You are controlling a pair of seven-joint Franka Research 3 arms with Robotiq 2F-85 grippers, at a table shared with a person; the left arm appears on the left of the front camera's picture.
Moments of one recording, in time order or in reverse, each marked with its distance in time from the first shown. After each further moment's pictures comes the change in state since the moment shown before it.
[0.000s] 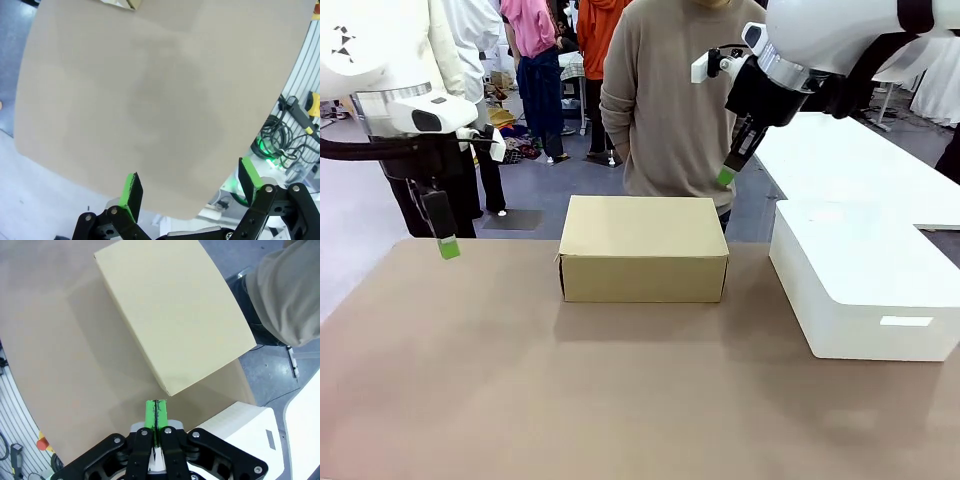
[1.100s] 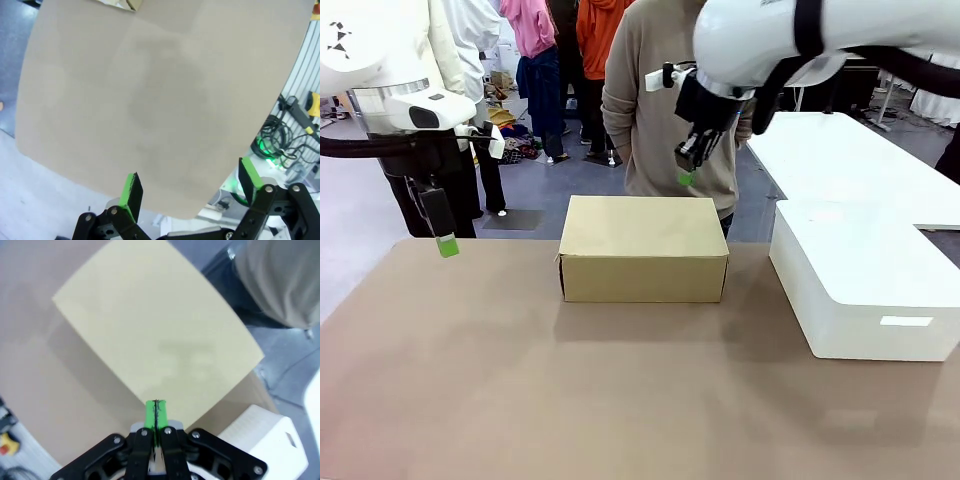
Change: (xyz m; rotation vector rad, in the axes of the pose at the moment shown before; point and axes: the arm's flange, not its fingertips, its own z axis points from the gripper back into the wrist) left arm -0.001 -0.001 0.003 0.003 -0.003 -0.002; right arm 0.082 -0.030 -0.072 -0.012 0.099 -0.265
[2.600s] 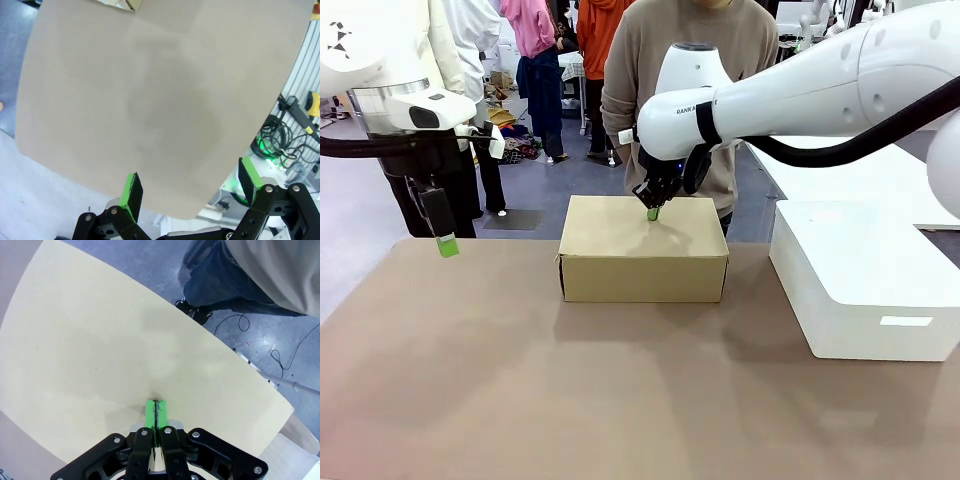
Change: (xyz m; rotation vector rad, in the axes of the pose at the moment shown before) left arm 0.000 0.000 0.000 -0.001 0.000 -0.001; right arm 0.059 -0.032 -0.149 -0.042 0.048 -0.218
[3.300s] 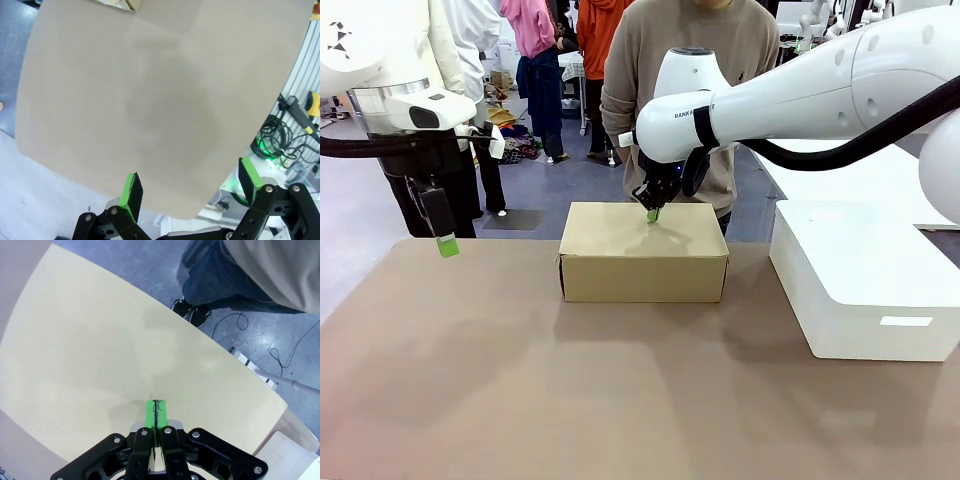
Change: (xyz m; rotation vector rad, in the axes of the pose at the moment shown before) left arm 0.000 0.000 0.000 0.000 0.000 0.000; right arm 0.004 0.002 0.009 -0.007 0.001 -0.006
